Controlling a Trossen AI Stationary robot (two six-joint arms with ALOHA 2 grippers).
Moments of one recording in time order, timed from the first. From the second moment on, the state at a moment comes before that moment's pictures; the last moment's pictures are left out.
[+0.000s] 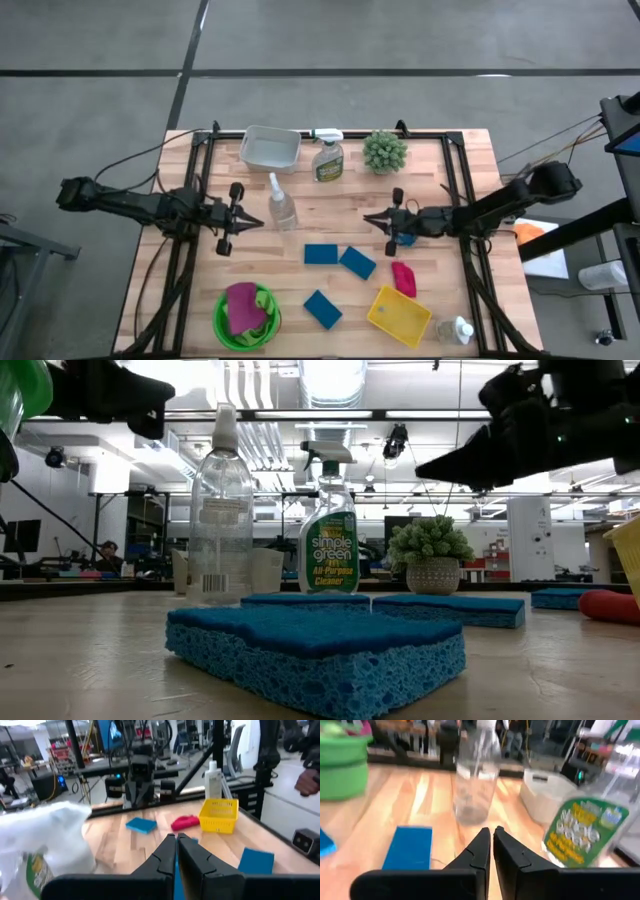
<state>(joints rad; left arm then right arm) -0.13 0.53 0.26 0.18 0.01 0.13 0.20 1.28 0.25 0.84 0.40 -0.06</state>
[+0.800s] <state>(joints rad) -0.12 0.48 0.16 0.19 -0.05 0.10 0.33 1.27 0.72 -0.56 -0.03 0.61</state>
